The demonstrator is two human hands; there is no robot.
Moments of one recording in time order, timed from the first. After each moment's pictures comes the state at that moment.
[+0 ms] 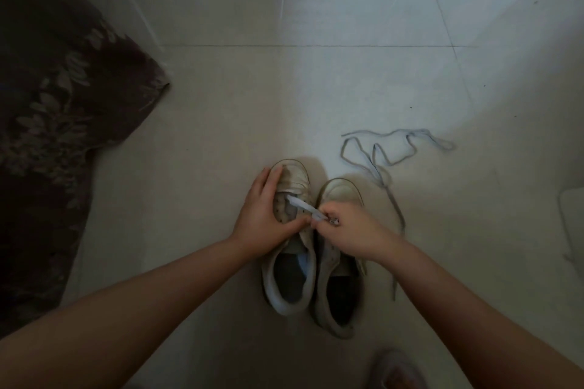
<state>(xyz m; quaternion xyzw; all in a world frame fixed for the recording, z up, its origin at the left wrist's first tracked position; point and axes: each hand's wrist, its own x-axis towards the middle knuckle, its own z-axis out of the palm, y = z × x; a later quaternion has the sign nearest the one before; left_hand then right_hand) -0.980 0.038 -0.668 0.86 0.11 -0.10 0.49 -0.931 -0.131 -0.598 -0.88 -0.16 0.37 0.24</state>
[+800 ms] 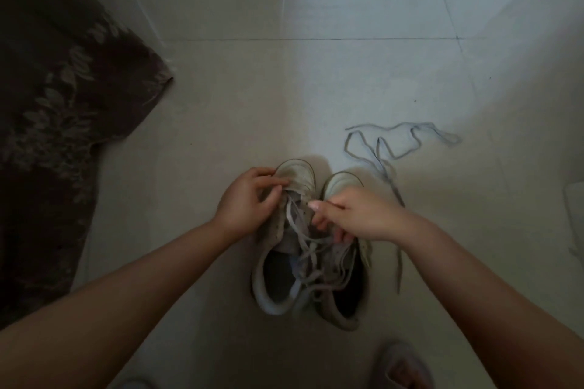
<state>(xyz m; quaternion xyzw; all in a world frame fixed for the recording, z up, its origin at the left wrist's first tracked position) -0.972 0.070 -0.656 0.87 0.08 -0.08 0.49 -0.920 -0.123 -0.568 -0.84 -0.13 0.46 0.24</state>
